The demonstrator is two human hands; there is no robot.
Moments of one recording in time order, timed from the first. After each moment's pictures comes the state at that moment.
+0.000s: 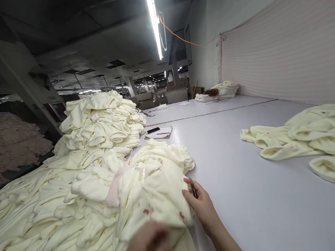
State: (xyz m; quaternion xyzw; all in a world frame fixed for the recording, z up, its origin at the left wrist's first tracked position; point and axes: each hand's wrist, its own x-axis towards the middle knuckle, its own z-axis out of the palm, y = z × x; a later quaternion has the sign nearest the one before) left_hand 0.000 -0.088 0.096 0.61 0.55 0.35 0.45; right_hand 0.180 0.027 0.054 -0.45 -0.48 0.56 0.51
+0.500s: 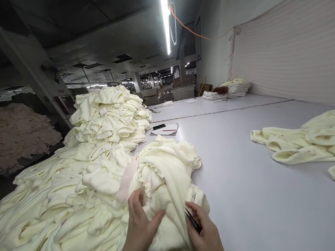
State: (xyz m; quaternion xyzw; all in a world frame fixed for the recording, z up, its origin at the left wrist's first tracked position) left_hand -0.028 -0.059 0.037 0.60 0.69 0.41 -0.04; right_hand 0.174 -0.025 0.003 -0.46 -0.63 0.41 0.48
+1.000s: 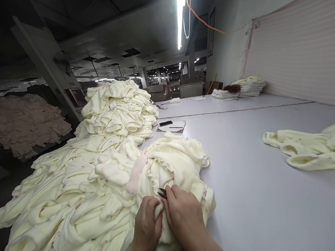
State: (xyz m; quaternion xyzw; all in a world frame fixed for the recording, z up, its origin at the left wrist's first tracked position) left_hand -0.026 -0.079 0.041 0.68 0.60 0.41 -0.10; right_hand 0.109 -0.022 0.095 -0.39 -0.86 -0.04 0.31
